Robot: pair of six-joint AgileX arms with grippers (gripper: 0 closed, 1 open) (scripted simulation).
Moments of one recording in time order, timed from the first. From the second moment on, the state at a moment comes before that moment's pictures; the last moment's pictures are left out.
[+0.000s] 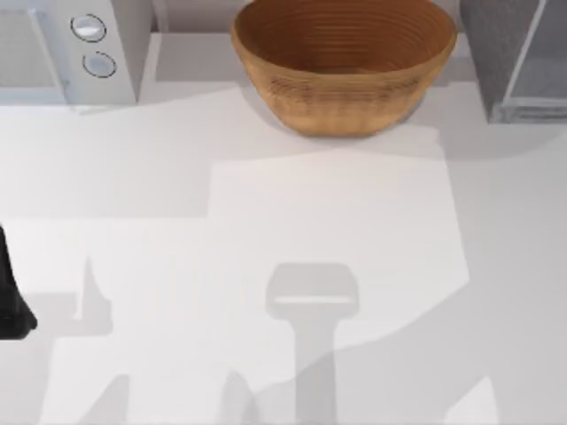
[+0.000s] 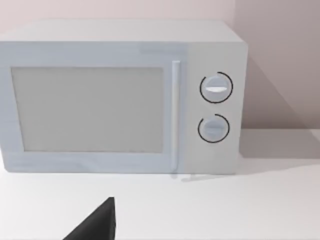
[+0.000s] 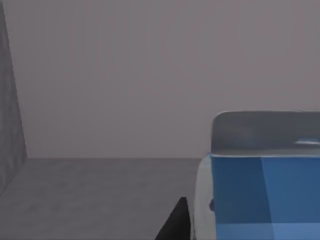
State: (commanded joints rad) left arm 0.00 0.00 0.00 0.00 0.00 0.00; right arm -0.23 2.27 1.23 1.04 -0.19 0.01
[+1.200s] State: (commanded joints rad) left arm 0.00 0.00 0.00 0.00 0.00 0.00; right arm -0.28 2.04 0.77 1.26 -0.25 0.01
